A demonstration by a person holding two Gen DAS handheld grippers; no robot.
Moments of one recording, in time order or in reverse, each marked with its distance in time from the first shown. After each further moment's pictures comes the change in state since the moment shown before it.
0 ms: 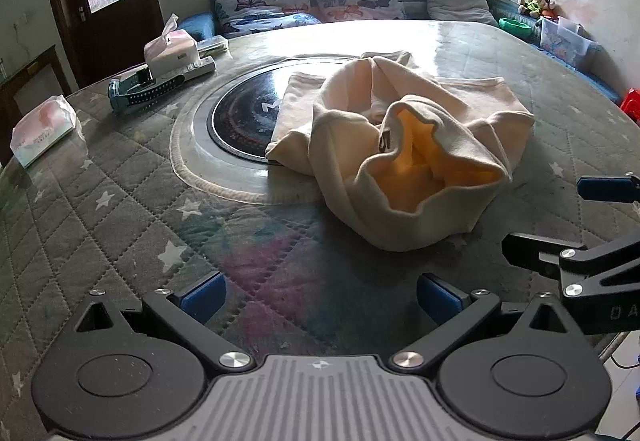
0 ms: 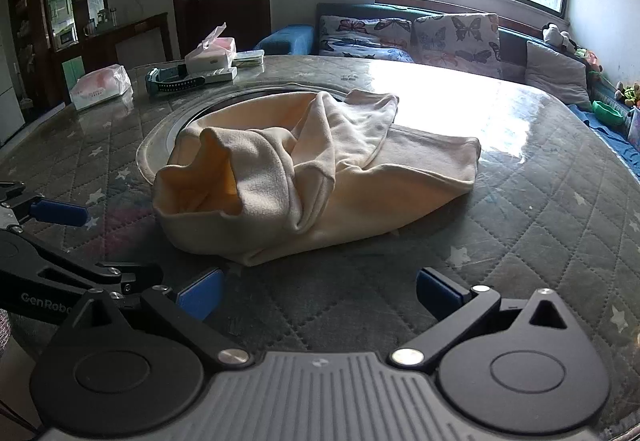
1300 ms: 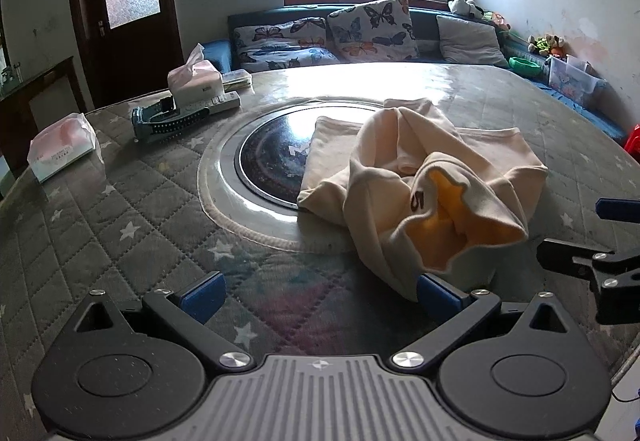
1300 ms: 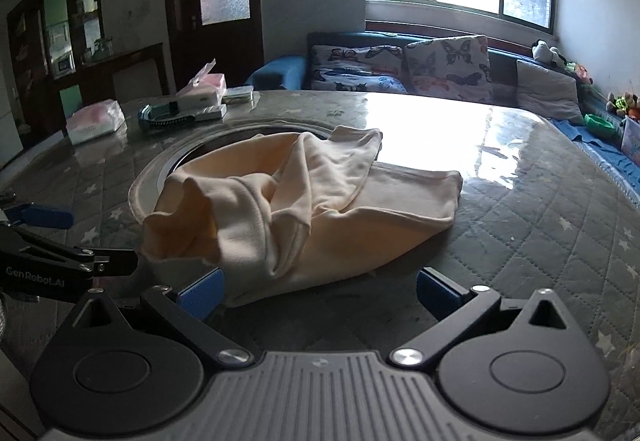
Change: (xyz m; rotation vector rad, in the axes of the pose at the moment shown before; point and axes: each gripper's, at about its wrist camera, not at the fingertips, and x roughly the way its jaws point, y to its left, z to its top) left arm -0.013 0.021 0.012 -0.049 -0.111 0.013; right arm -0.015 0.029 0.010 0.050 -0.098 -0.103
